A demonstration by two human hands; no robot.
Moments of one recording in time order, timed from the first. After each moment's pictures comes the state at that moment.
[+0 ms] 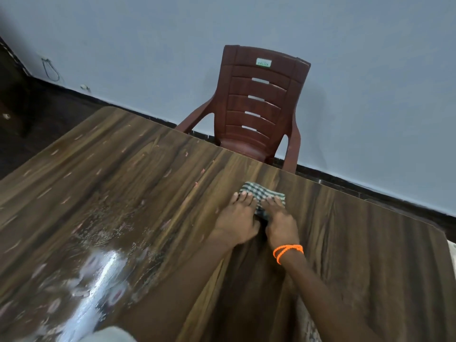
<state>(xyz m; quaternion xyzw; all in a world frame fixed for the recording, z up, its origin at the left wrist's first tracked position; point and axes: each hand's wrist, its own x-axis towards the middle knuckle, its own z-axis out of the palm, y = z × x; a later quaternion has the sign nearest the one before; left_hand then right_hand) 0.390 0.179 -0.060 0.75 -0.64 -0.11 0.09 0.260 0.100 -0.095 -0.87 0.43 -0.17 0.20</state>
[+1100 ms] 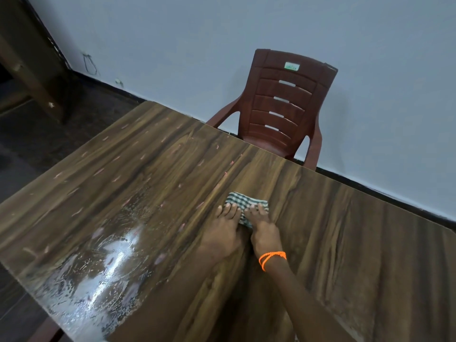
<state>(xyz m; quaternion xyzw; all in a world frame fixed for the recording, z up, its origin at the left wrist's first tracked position) 0.415 0.311 -0.062 0.81 -0.57 -0.13 0.07 0.301 0.208 -0.097 -0.90 0.33 -0.15 0.23</state>
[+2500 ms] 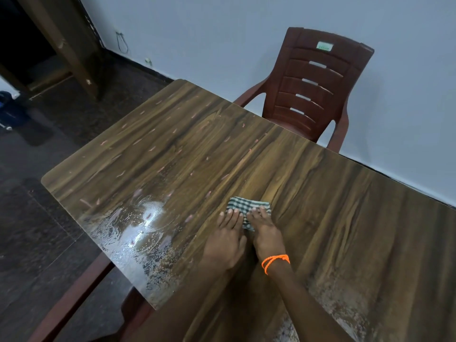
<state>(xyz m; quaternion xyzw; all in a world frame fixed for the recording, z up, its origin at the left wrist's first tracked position) 0.360 0.433 -0.066 0.84 -0.53 -0.11 0.07 0.265 0.305 -0.097 -0.91 0.28 -0.11 0.28</state>
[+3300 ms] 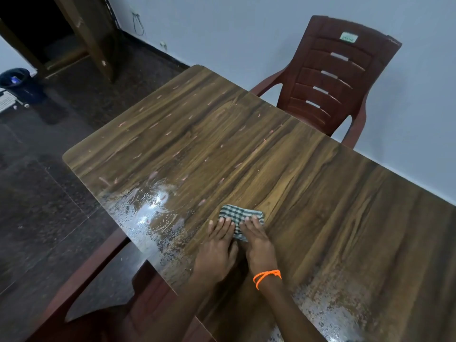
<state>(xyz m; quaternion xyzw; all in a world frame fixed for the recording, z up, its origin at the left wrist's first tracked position) 0.333 0.514 -0.078 0.87 -0.46 -0.10 0.14 0.245 0.385 -0.096 -0.89 0.26 -0.13 0.35</state>
